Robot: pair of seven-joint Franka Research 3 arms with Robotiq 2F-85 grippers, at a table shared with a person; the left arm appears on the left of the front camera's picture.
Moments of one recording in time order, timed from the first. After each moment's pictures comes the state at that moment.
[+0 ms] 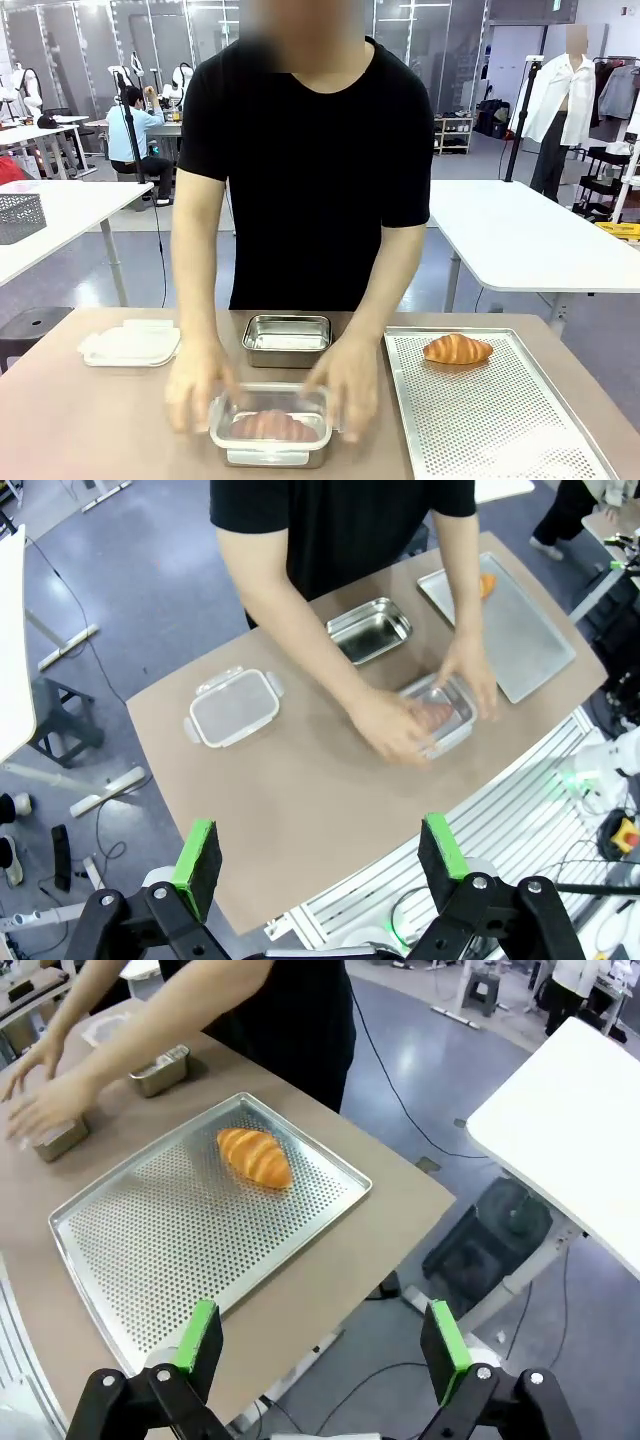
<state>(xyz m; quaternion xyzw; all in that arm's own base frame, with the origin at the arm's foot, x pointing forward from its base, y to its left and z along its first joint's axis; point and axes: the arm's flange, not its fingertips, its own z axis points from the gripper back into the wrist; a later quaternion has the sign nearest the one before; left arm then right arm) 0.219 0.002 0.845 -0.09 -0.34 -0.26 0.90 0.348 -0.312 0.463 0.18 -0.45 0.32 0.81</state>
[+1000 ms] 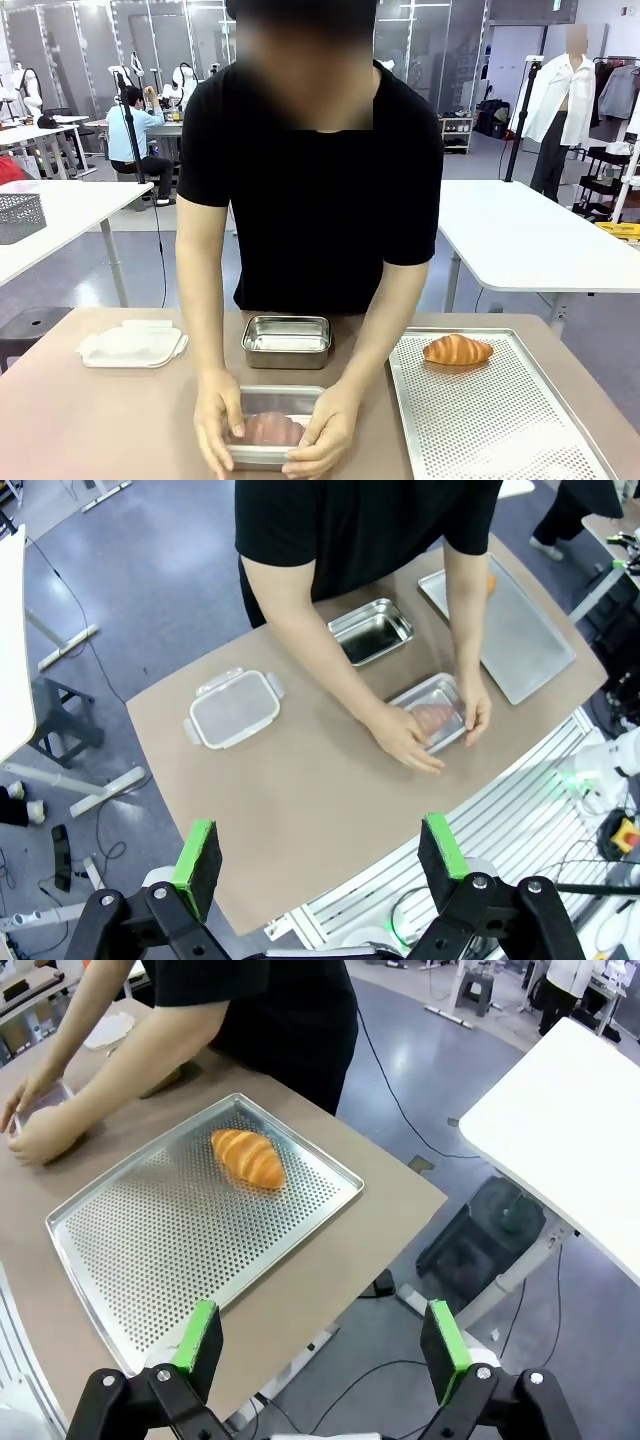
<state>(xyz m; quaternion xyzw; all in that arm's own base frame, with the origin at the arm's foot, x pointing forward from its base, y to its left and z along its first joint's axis) 0.219 0.002 0.845 -0.09 -0.34 -0.26 0.90 0.345 -0.313 0.469 0.17 -0.45 0.32 0.81</state>
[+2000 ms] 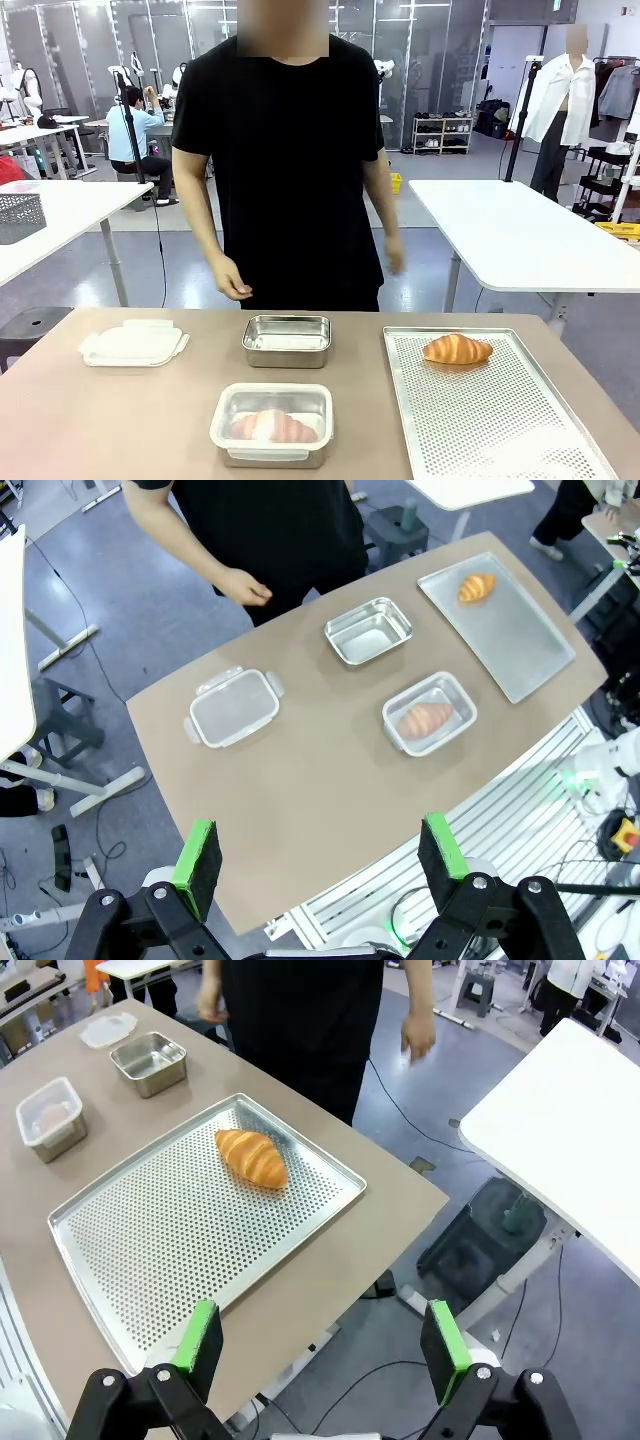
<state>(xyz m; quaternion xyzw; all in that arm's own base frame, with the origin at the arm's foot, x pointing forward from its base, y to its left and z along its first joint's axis) 0.219 0.002 0.845 -0.09 -0.34 -0.26 0.90 0.344 -0.313 0.469 0.17 -0.45 0.32 0.81</state>
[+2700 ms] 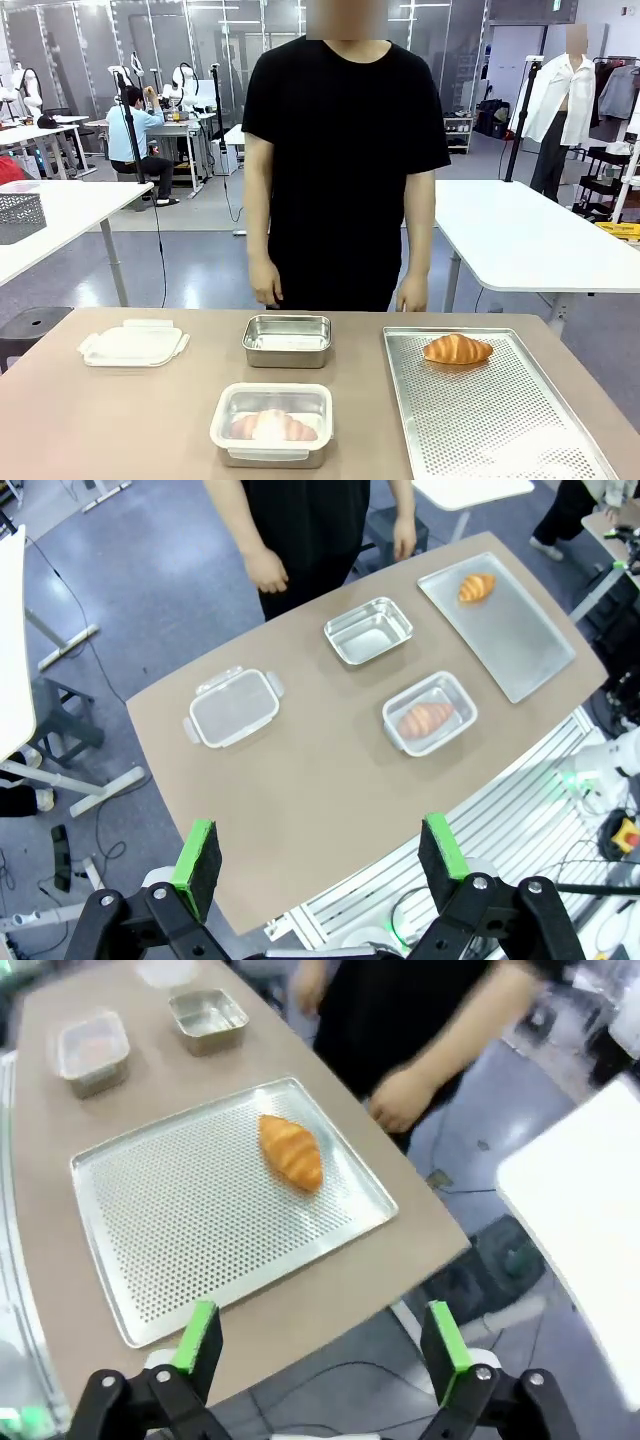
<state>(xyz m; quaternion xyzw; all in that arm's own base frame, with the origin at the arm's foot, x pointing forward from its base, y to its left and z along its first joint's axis) 0.219 0.001 0.845 -0.09 -0.34 -0.26 0.90 0.365 -0.264 0.511 0.14 -0.41 0.46 0.77</state>
